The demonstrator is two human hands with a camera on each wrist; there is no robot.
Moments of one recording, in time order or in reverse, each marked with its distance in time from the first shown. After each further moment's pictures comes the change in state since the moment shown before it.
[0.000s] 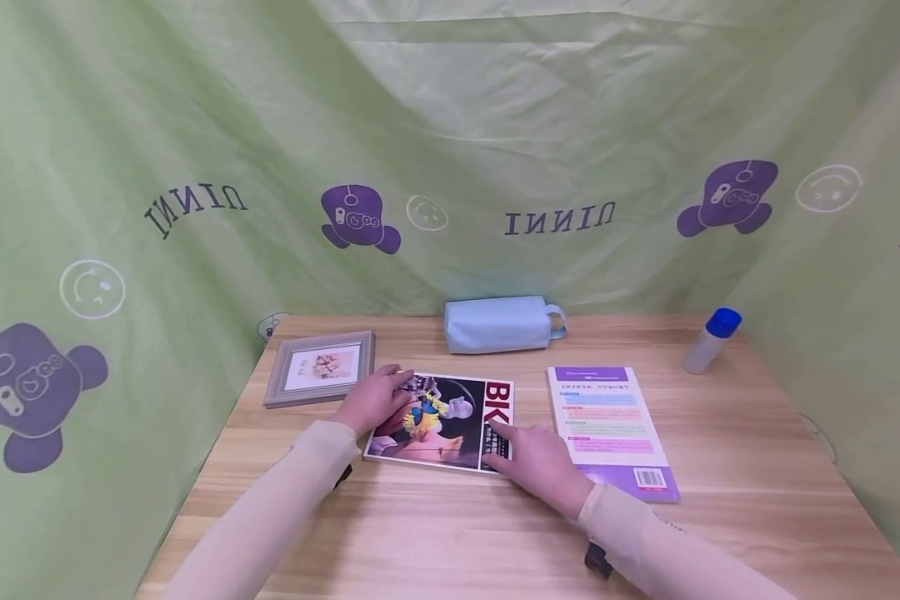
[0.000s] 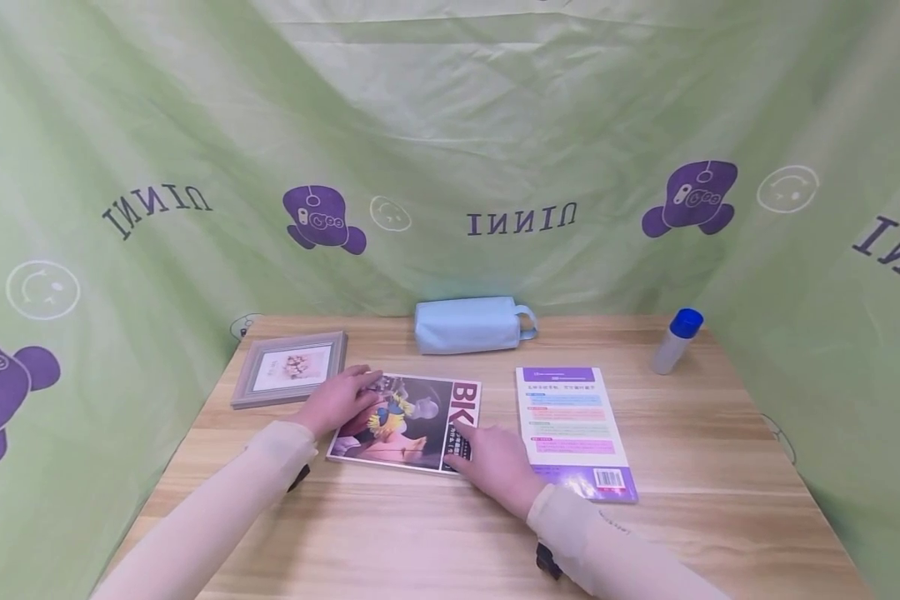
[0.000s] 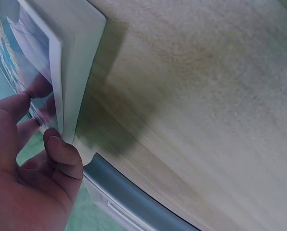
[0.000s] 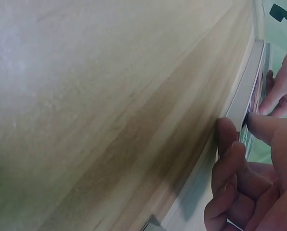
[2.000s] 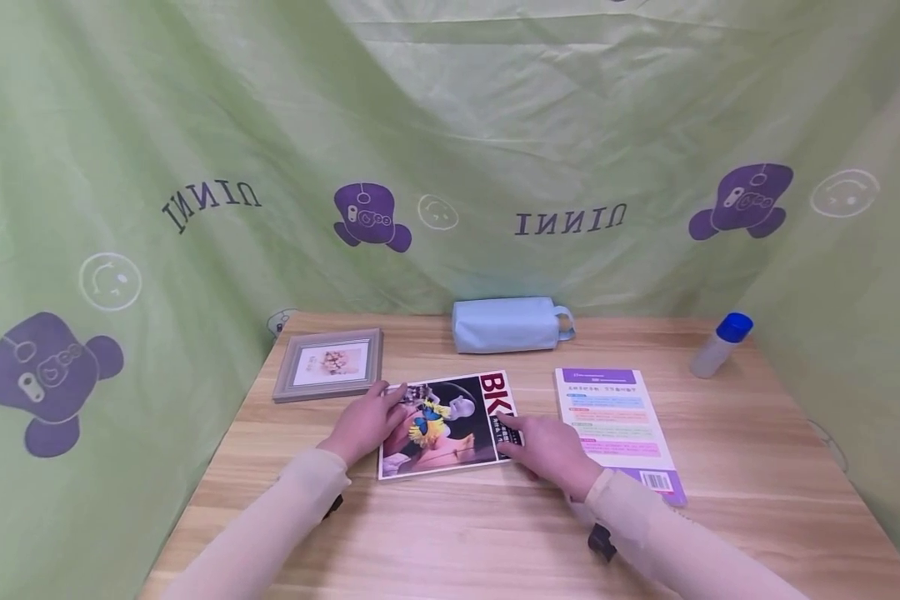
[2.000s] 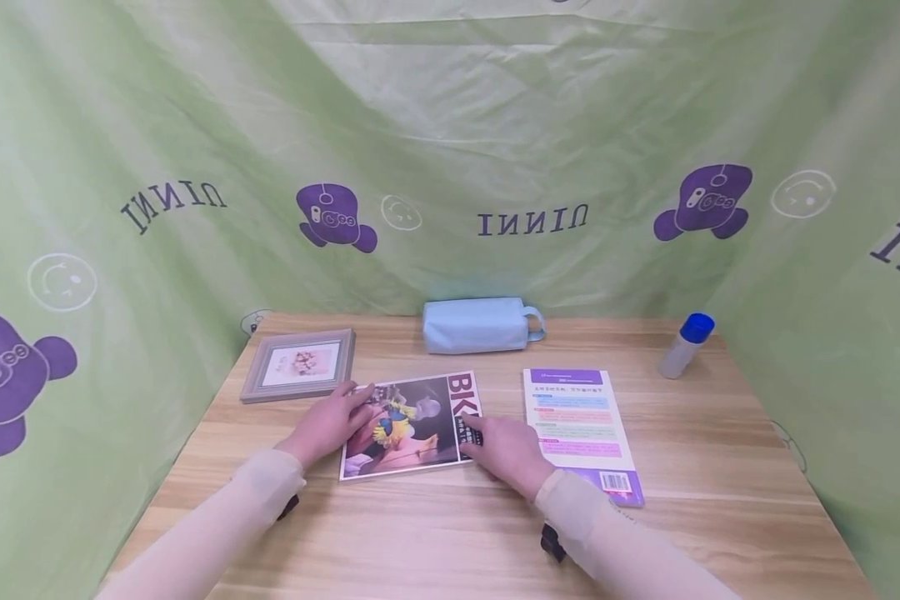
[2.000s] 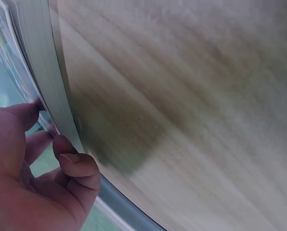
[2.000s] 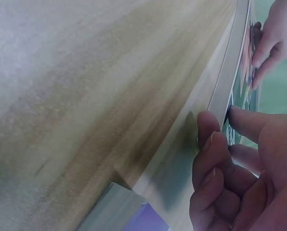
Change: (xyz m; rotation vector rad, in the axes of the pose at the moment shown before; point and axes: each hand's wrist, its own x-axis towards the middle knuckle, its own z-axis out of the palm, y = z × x) left_hand -0.048 0.003 0.009 -0.013 0.074 -0.055; right_hand 0.011 0.005 -0.015 0.088 -0.170 0.091
